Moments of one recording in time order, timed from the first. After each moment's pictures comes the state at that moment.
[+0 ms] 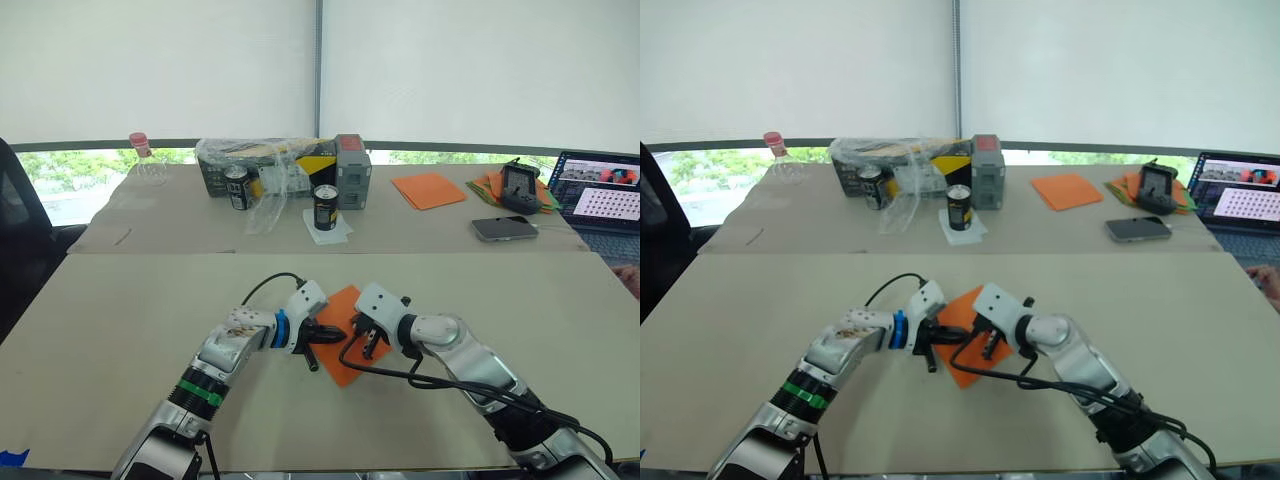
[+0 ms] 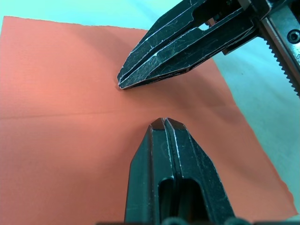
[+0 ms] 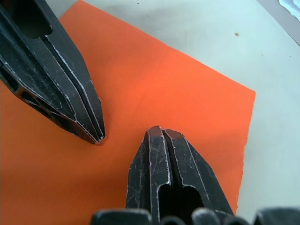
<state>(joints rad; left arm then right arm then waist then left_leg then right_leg) -0.54 0.33 -0.31 0.15 -0.21 0.63 -0.95 -0.44 -0.52 0.43 -0.18 0.00 0.63 0.60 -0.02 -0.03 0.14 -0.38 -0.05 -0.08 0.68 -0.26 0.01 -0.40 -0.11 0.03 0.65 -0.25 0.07</state>
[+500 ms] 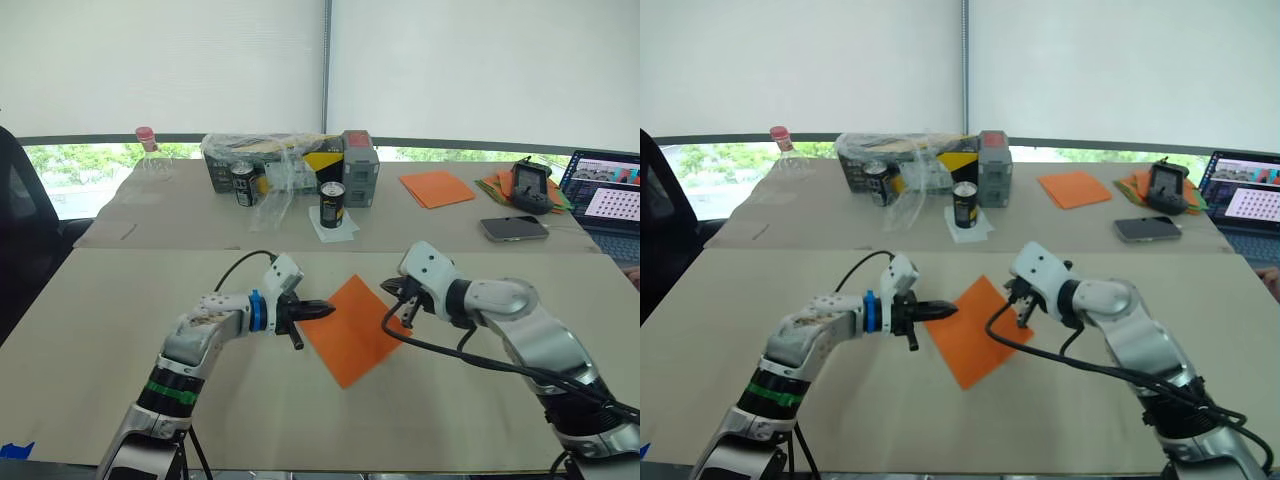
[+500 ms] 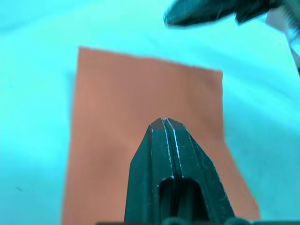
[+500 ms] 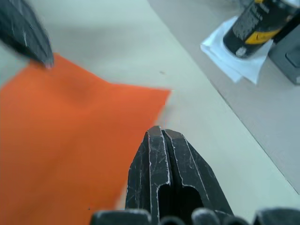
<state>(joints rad) -0.54 0.41 -0.12 -0.07 -0.39 0.76 -0.94 -0.49 -0.74 0.23 -0.30 0.09 0.67 0.77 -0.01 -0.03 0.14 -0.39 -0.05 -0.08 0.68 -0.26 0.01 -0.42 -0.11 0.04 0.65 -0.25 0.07</state>
